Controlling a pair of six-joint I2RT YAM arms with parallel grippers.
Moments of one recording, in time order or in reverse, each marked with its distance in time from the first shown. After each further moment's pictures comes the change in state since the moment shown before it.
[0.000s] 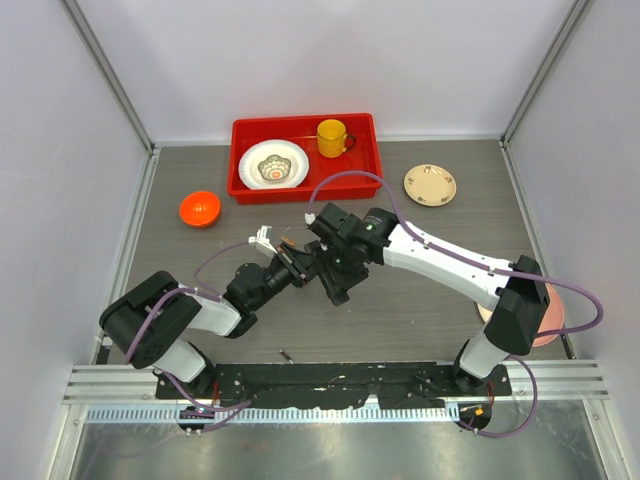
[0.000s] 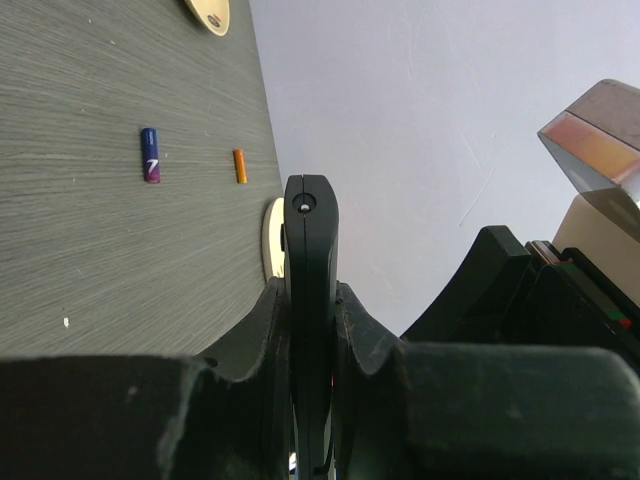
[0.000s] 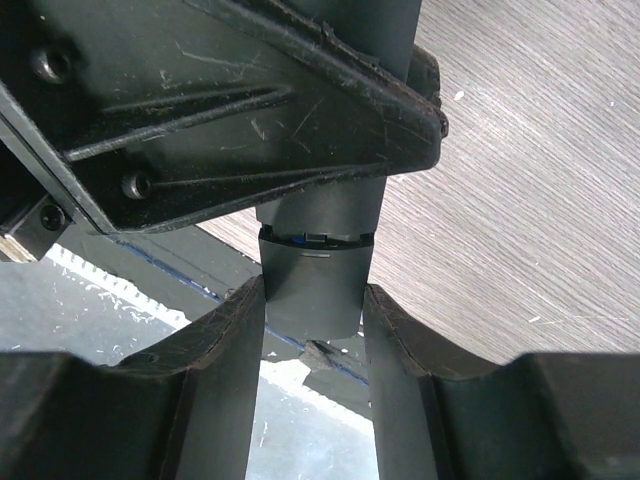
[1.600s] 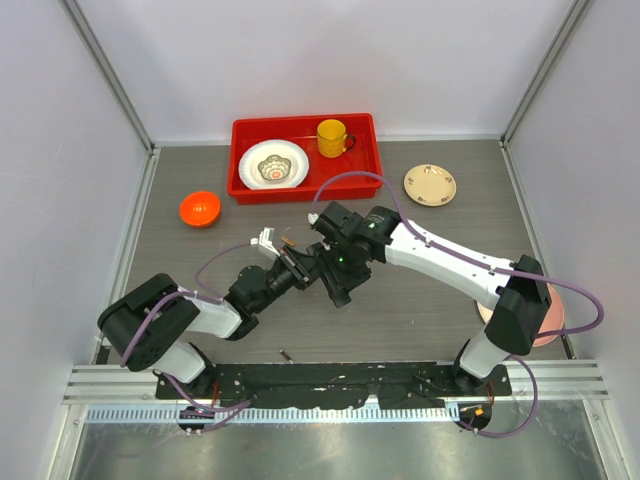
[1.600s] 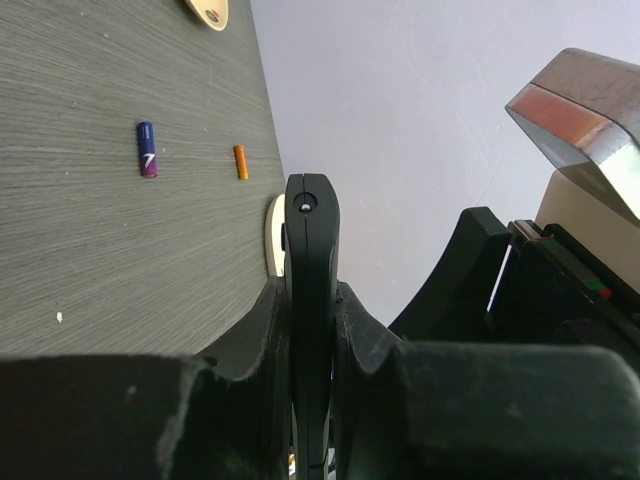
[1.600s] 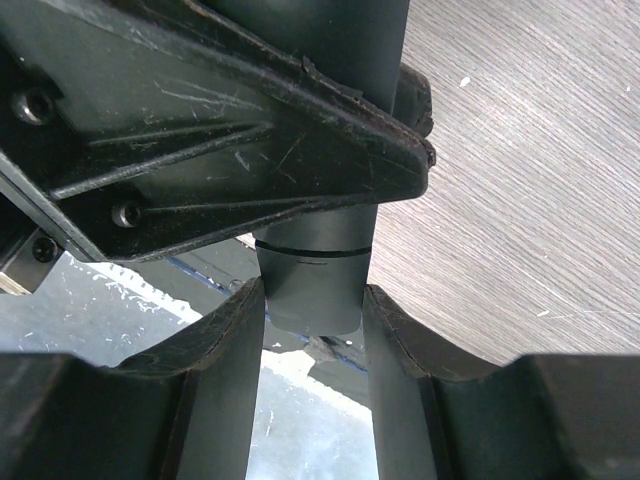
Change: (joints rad) left arm -0.047 -0.018 0.000 -0.019 -0.040 0.023; right arm -0.034 -0.004 -0.016 -0.005 -0.037 -0.001
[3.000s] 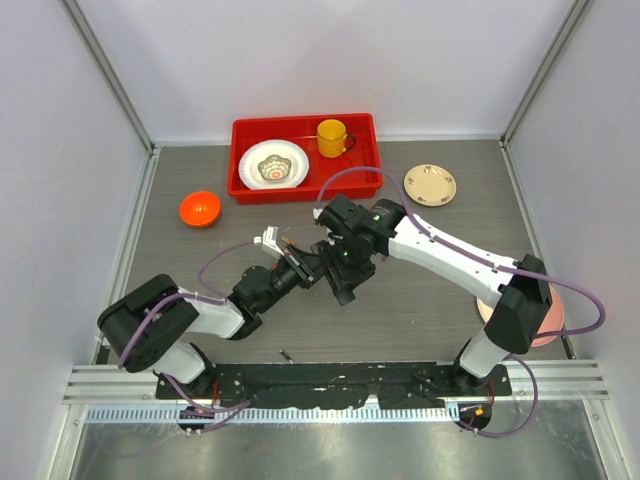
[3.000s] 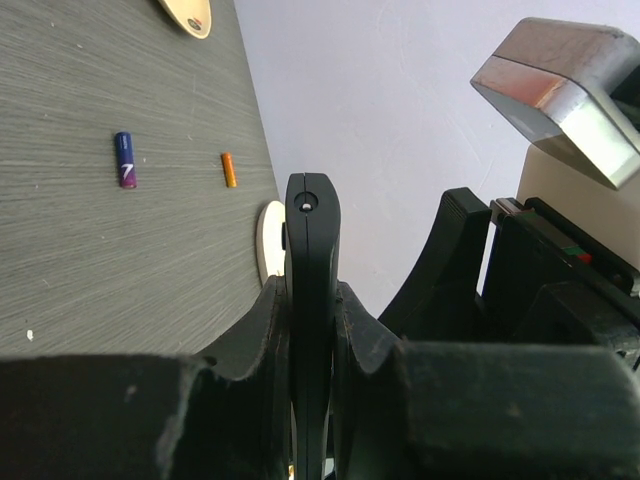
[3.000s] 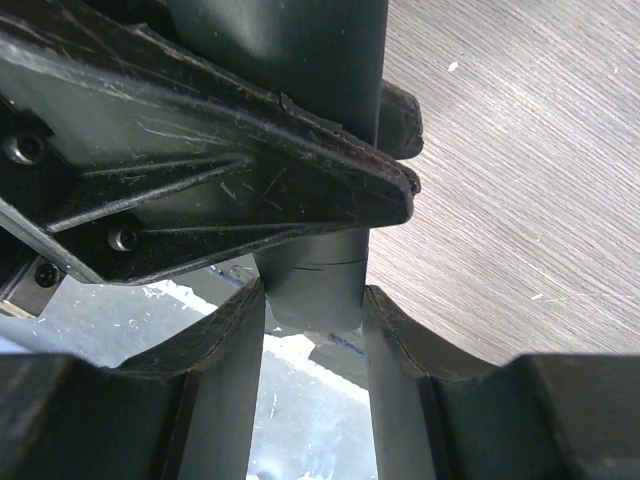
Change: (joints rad) left arm -0.045 -0.007 0.029 -0.010 -0.050 0.026; right arm -0.043 0.003 0.034 -0.051 -0.035 -0.014
